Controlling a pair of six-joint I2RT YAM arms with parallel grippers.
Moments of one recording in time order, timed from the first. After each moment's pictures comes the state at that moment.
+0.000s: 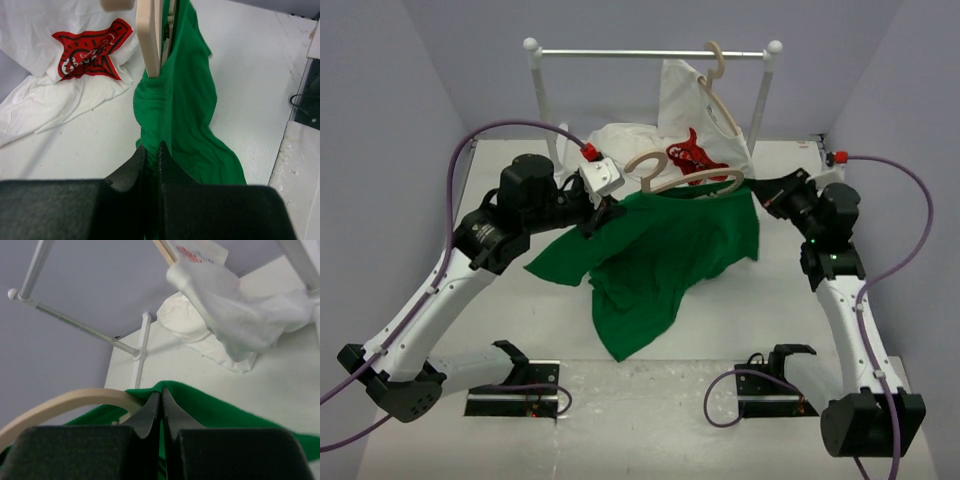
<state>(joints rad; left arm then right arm) -0.65 1.14 1.41 -0.62 0.38 0.24 -0.02 0.96 0.87 -0.06 -0.36 0.78</state>
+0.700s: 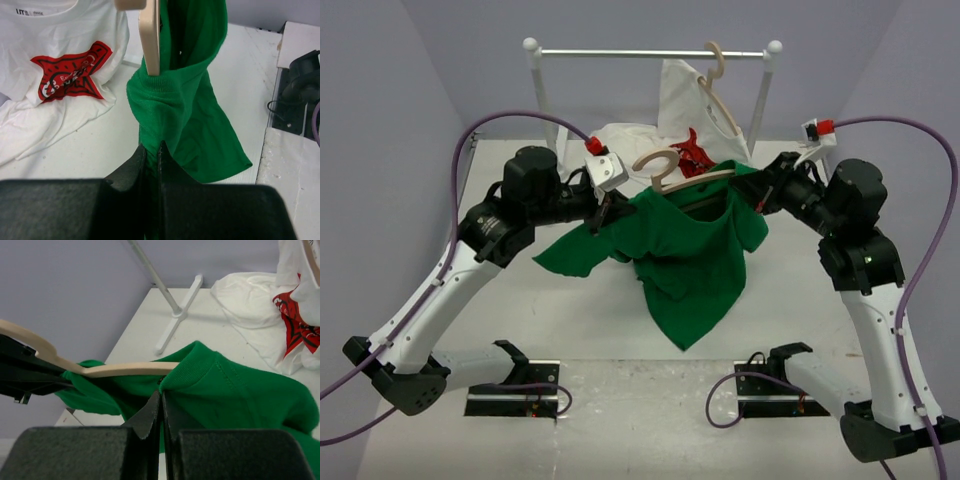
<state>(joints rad) -0.65 1.19 1.45 -0.58 0.51 0.22 0.23 0.96 1.35 -0.53 -0.43 0.48</state>
